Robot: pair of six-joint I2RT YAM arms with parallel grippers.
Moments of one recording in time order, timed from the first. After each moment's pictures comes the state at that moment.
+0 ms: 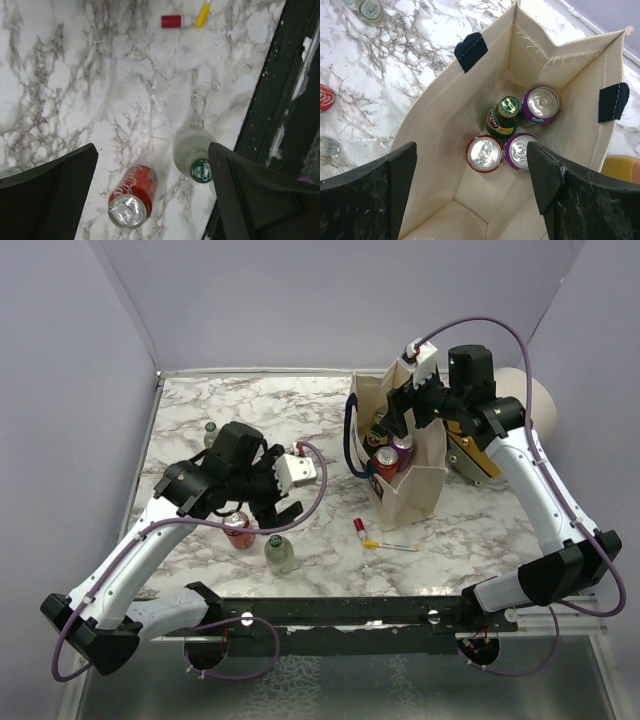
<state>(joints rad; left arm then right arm) -0.62 1.09 1.26 -1.00 0.41 0.51 0.34 1.45 1.58 -0.67 -0.37 -0.22</state>
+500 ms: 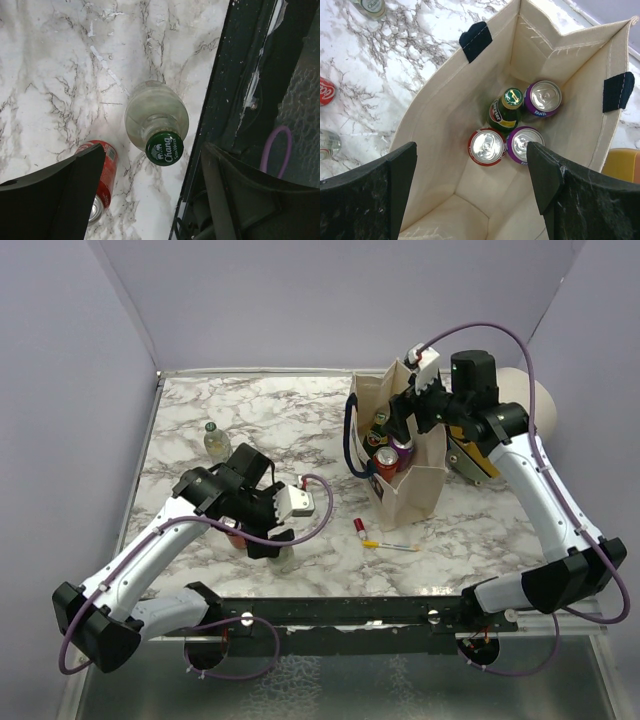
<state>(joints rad) -0.62 1.08 1.10 -1.19 0.47 0.64 0.34 1.41 1.54 -0.68 -0.37 -0.23</state>
